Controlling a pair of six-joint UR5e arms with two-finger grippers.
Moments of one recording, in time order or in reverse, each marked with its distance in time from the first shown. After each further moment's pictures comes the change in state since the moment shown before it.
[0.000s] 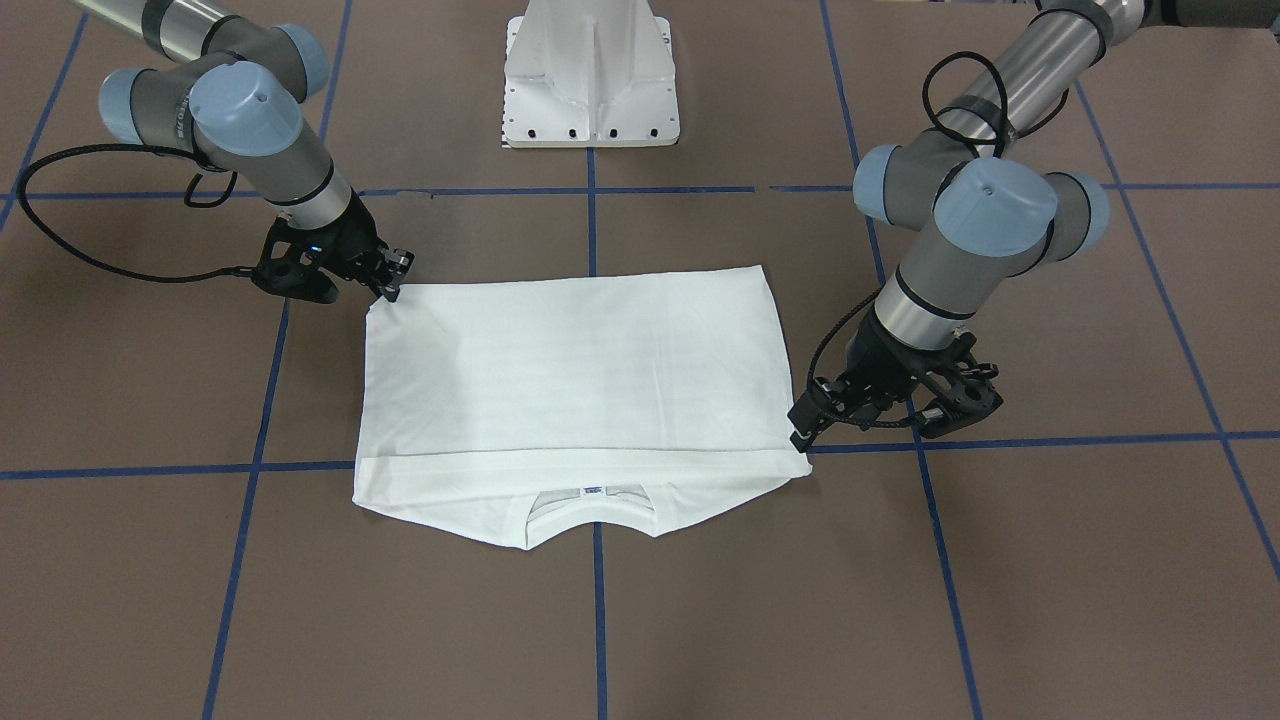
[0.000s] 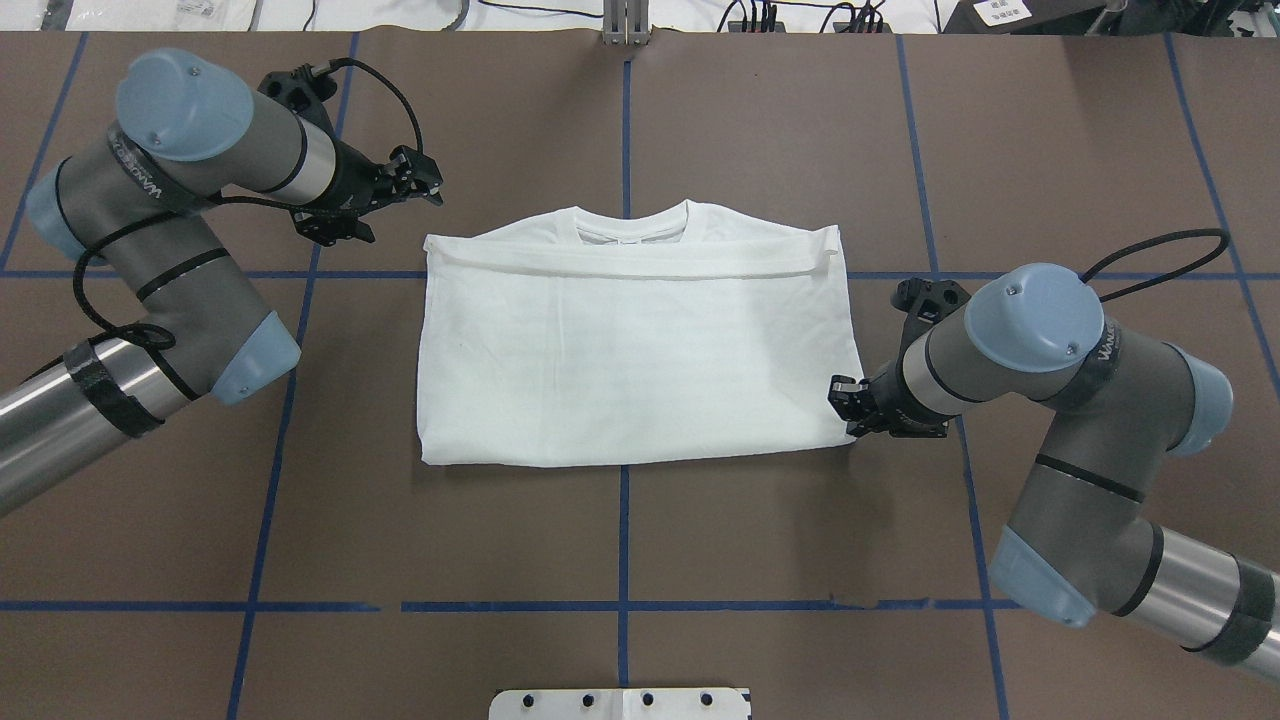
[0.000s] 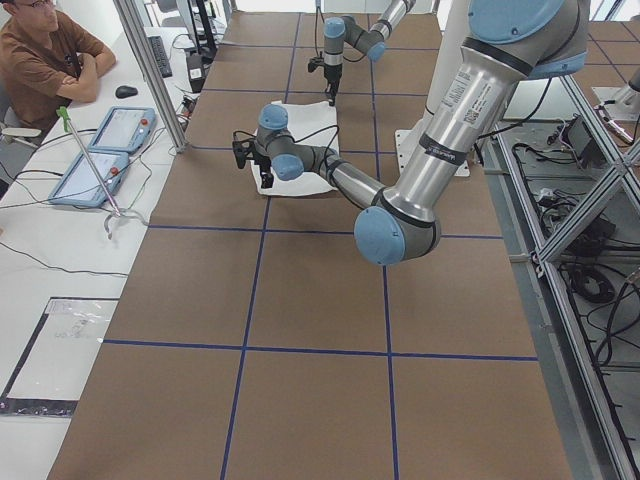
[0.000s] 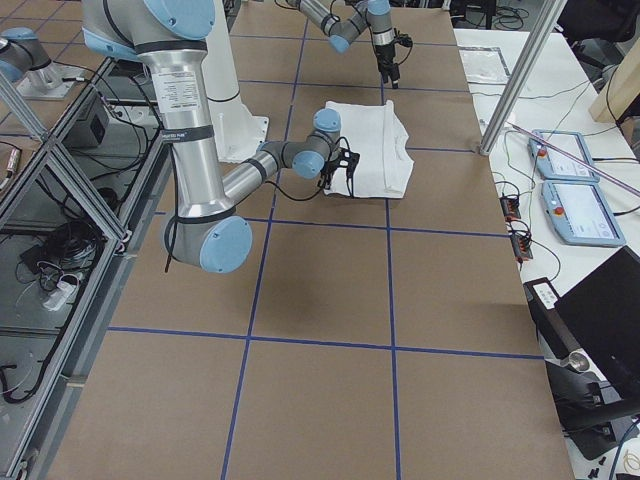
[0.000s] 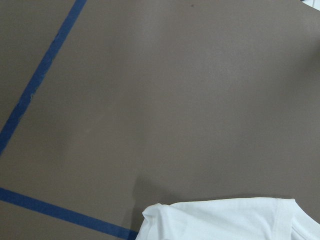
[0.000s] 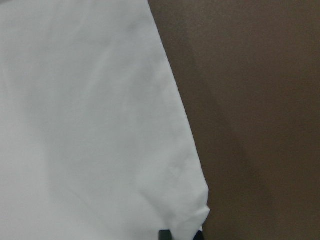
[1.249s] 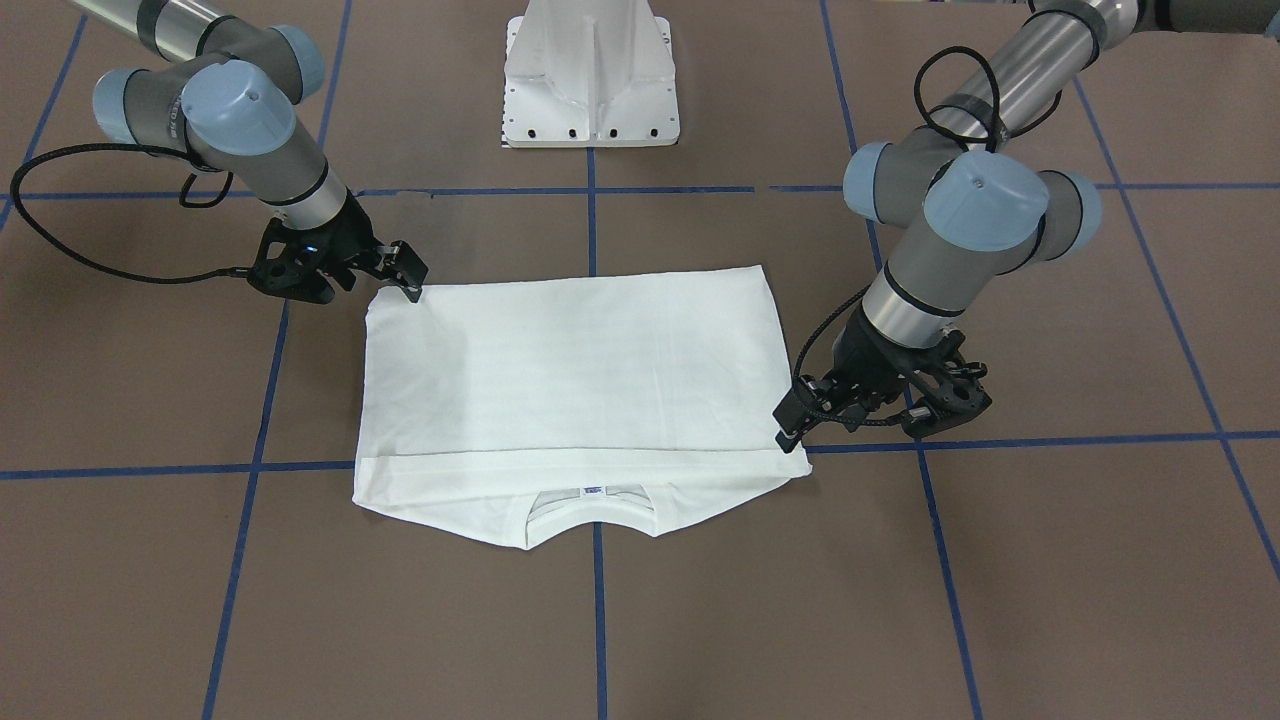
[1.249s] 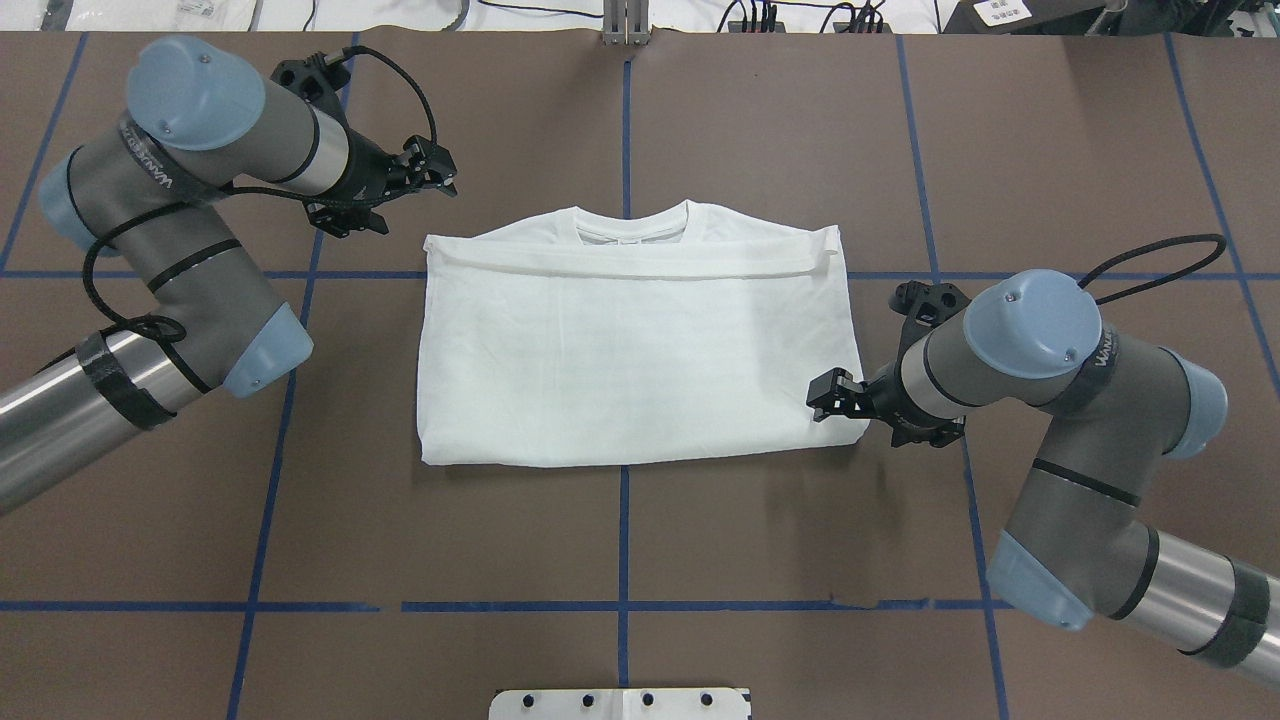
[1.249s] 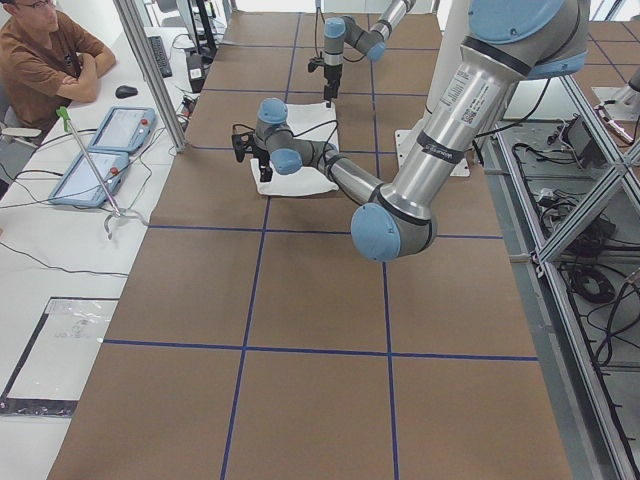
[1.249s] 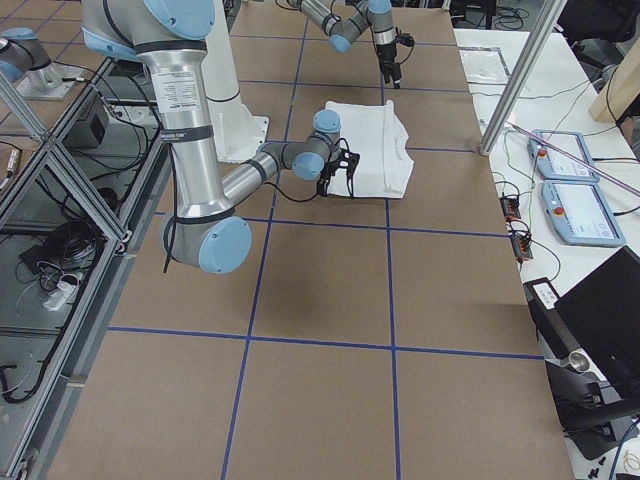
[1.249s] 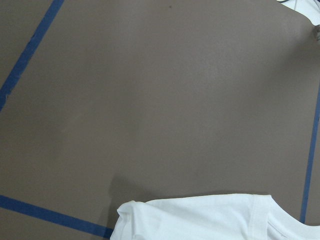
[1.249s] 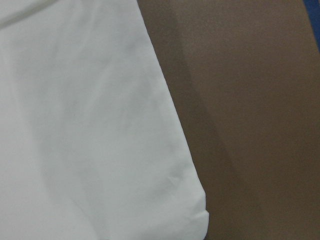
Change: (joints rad) left arm 0.000 -0.025 0.001 0.004 -0.001 0.001; right arm -0.026 0.009 -0.031 0.032 -0.025 0.003
